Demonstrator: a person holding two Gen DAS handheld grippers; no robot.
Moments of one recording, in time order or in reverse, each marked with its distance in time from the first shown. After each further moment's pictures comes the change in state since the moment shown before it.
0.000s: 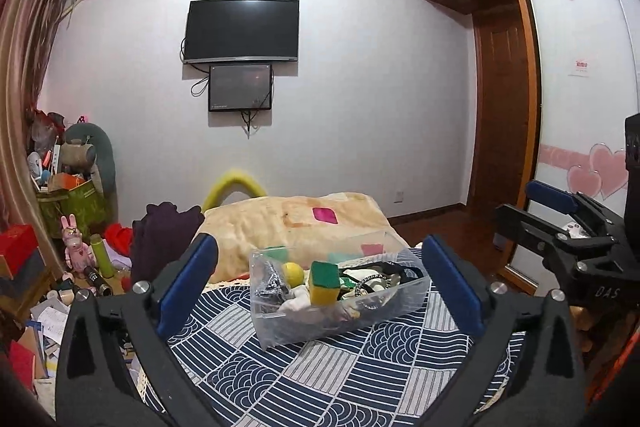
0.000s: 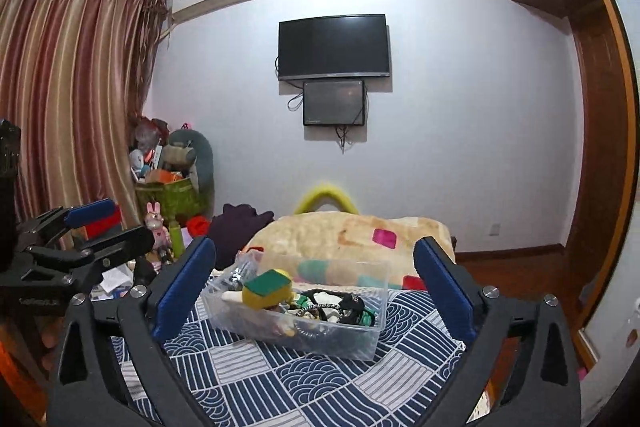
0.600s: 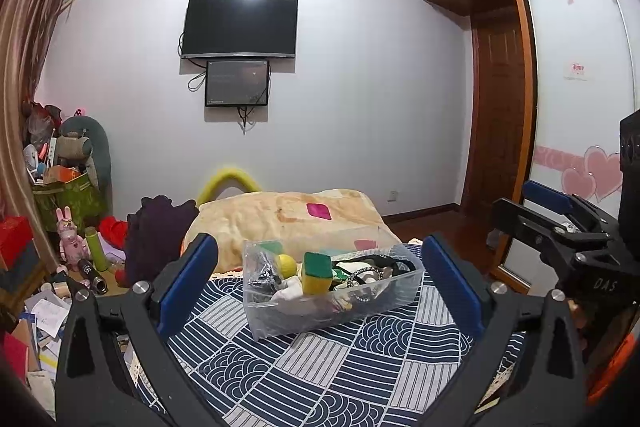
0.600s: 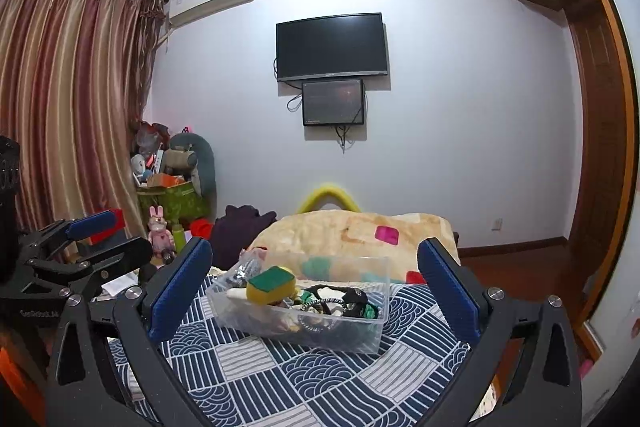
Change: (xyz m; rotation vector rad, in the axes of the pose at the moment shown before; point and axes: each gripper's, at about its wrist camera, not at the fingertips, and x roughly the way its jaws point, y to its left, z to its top) left arm -0.007 -0.003 -0.007 -0.018 0.005 -0.018; right arm -0.004 -0.005 -0.006 0.025 -0.003 0.005
